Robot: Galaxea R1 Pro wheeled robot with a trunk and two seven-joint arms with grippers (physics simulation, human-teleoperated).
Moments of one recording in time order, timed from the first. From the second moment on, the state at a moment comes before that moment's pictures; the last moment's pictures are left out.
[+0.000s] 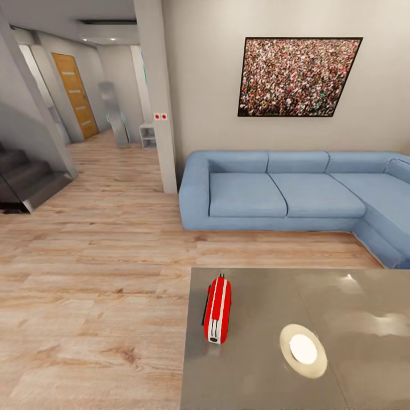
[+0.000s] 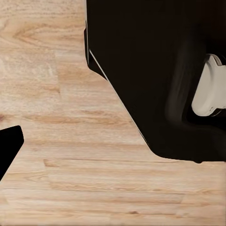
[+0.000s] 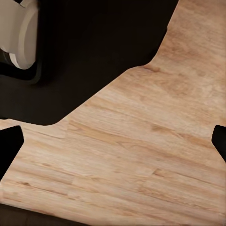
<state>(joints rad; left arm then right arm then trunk) 0.00 0.01 0.01 -0.03 0.02 -0.05 0.00 0.00 0.01 0.35 0.00 -0.01 -0.03 0.00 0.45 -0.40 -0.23</state>
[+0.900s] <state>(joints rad) 0.00 0.01 0.01 -0.03 0.02 -0.05 0.00 0.00 0.01 0.35 0.00 -0.01 -0.03 0.00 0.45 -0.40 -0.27</state>
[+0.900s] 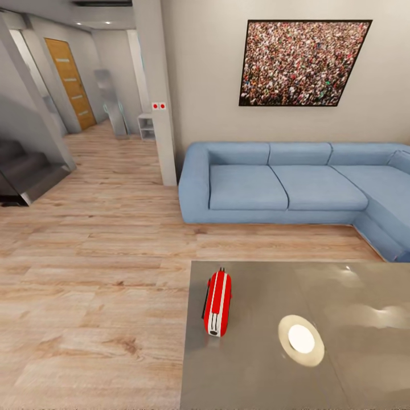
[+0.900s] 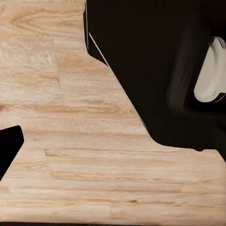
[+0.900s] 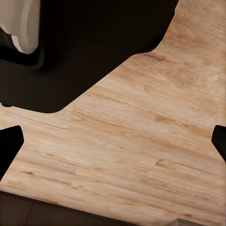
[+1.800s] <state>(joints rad) 0.00 0.01 0.01 -0.03 0.02 -0.05 0.00 0.00 0.01 0.35 0.00 -0.01 -0.03 0.00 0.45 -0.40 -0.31</state>
